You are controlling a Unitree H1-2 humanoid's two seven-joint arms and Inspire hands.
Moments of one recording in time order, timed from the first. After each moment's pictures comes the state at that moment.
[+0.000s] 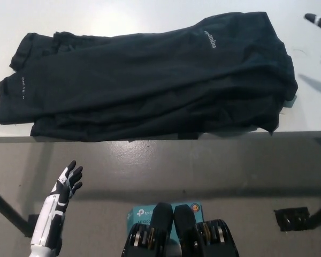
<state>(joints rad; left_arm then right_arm) 0.11 0.13 0.02 -0.23 0.03 -0.03 -0.07 -0.98 -0.37 -0.26 0.72 0.27 0.36 0.08</state>
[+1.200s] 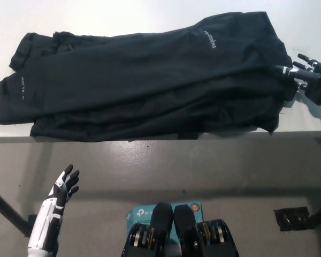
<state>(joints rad) 0.12 0.14 0.03 -0.20 0.05 -0.04 -0.07 -1.05 -0.36 -0.22 1.25 0.26 0.21 0.19</state>
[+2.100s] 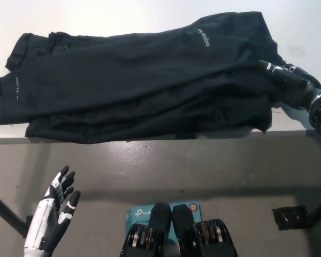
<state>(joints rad) 0.12 0.15 0.05 -0.19 0.06 -0.04 -0.07 -1.06 -0.29 -0.41 1.28 0.38 0.27 0.27</state>
